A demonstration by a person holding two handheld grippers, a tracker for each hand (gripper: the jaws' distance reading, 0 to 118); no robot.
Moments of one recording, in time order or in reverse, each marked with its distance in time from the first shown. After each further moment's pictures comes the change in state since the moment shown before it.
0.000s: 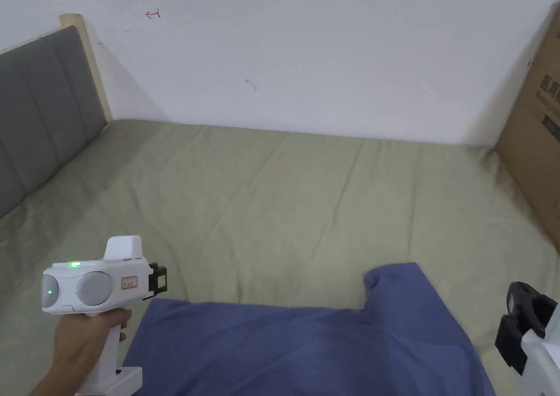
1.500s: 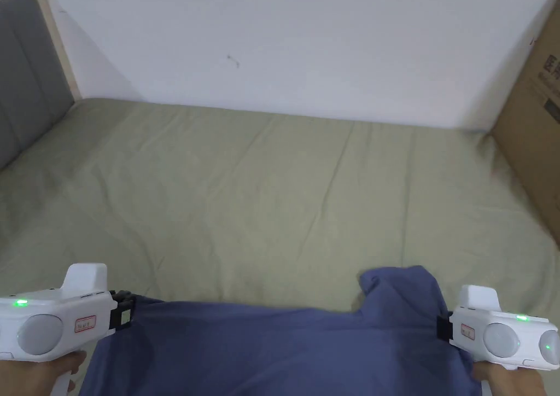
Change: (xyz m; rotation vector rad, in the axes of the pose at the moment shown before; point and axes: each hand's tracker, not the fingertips) left arm 0.001 -0.032 0.008 -0.031 -0.020 -0.098; right arm 0.039 -0.122 -0.249 -0.628 0.081 -0.064
